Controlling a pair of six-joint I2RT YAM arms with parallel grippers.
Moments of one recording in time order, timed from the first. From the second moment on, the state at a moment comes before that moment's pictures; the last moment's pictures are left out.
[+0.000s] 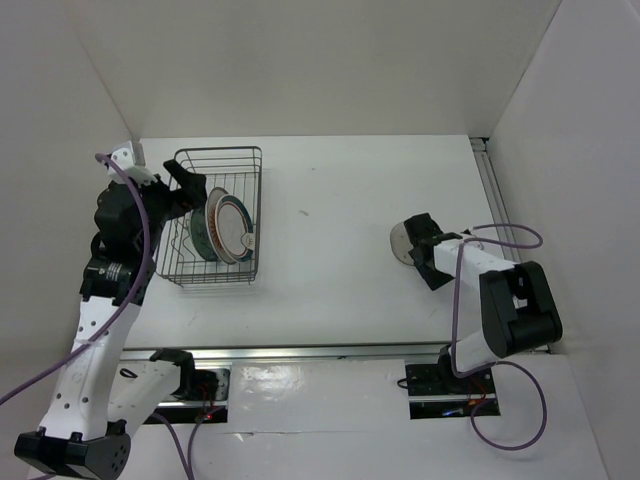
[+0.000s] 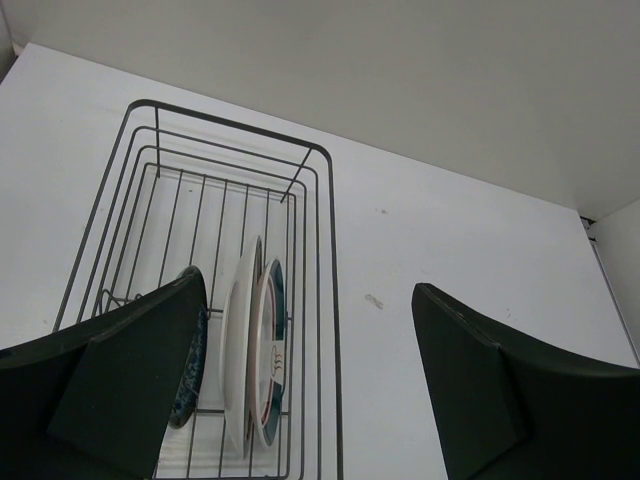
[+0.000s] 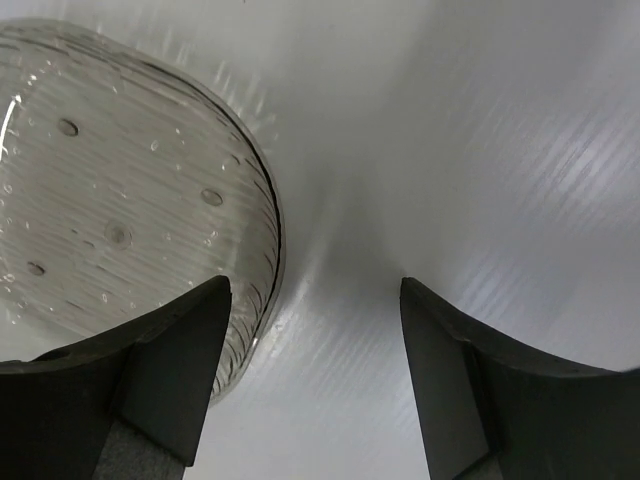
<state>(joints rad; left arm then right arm) -0.10 0.85 1.07 -0.35 -0.10 -0.40 0.23 1.48 0.72 -0.53 0.57 1.33</state>
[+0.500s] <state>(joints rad) -0.10 0.85 1.07 -0.34 -0.10 -0.40 0.16 1.55 0.76 -0.43 0.58 1.25</state>
